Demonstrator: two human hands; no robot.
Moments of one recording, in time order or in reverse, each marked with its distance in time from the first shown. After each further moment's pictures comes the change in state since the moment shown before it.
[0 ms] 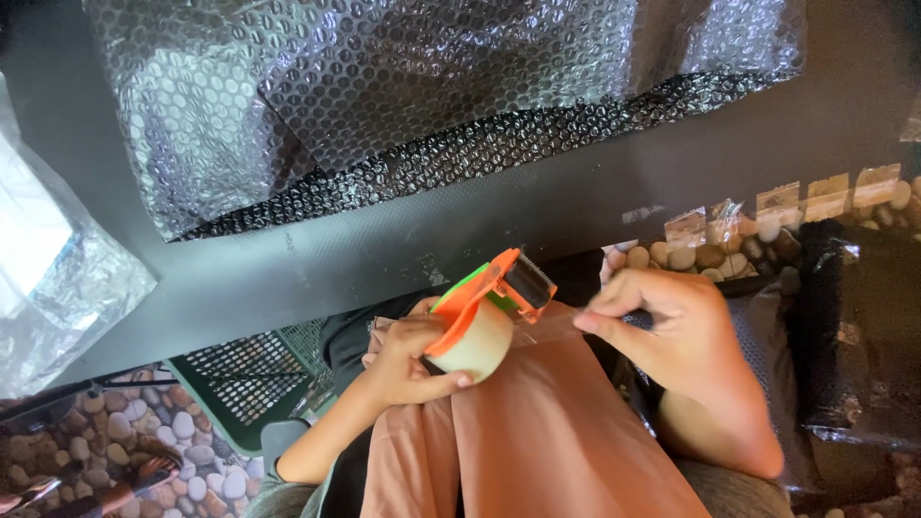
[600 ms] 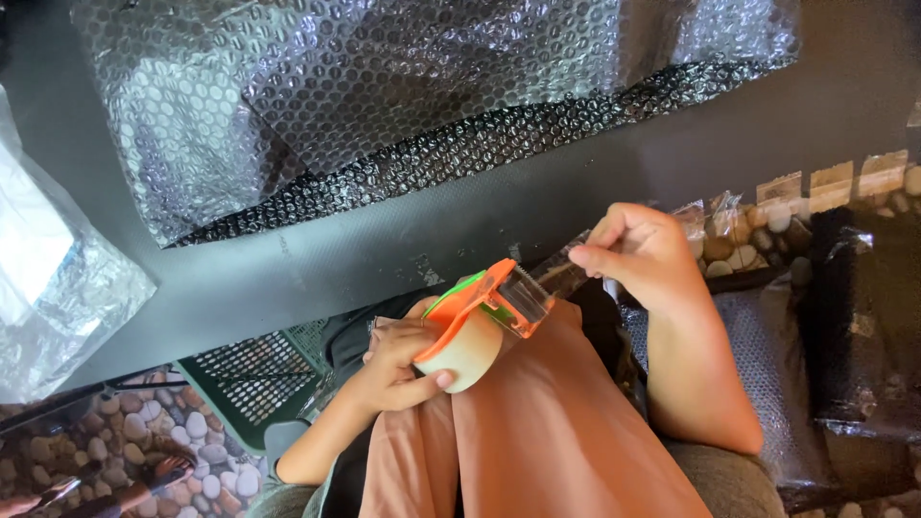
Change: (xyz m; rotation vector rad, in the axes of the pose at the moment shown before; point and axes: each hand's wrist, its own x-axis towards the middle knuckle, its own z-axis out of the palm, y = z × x) left_hand 0.005 0.012 -0.006 -0.063 -0.086 -0.034; right_hand 0.007 0.111 -0.003 0.468 0.046 0.296
